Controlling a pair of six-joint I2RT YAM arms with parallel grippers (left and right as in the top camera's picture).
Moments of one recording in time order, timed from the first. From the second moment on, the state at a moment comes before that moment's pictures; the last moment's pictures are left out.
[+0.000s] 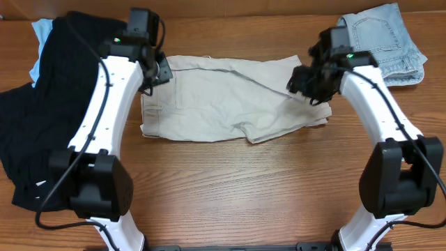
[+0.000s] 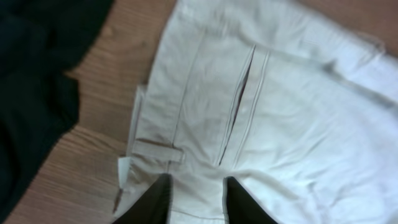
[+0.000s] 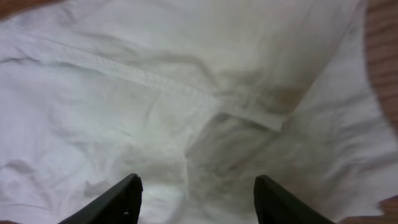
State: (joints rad) left arm -0.14 1.93 1.78 -1.10 -0.11 -0.50; right arm 0.10 1.90 1.52 -0.87 -0.23 0.33
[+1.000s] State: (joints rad) left arm -0.15 2.24 1.73 -1.02 -0.07 -0.56; right arm 0.11 1.92 1.20 -0.40 -0.11 0.42
